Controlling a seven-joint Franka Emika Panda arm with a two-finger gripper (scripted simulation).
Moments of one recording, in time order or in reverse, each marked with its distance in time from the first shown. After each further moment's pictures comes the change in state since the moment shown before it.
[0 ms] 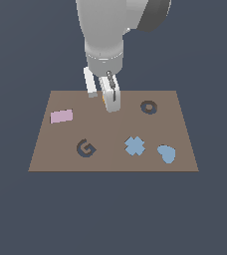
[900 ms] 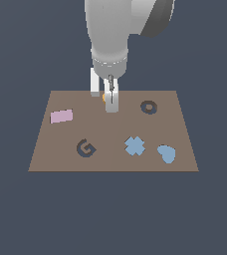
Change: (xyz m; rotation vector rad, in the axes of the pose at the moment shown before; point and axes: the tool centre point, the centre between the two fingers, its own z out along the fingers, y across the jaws) arm -0.015 0.008 0.017 -0.006 -0.008 0.174
